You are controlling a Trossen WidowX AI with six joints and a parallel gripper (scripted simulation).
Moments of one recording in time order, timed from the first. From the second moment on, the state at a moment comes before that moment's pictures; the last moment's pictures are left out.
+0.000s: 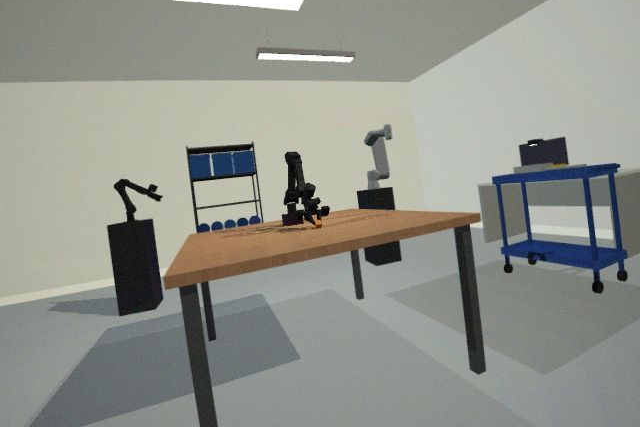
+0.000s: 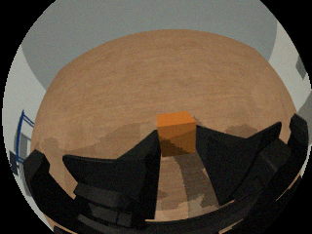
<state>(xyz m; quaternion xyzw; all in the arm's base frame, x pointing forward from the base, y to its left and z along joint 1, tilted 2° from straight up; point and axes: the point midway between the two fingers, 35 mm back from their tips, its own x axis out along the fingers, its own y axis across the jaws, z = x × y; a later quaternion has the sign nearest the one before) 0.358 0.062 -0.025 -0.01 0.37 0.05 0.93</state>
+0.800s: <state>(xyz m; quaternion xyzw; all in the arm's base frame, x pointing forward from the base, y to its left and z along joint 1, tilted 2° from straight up) 0.338 0.059 -0.026 0.00 0.26 0.05 0.97</state>
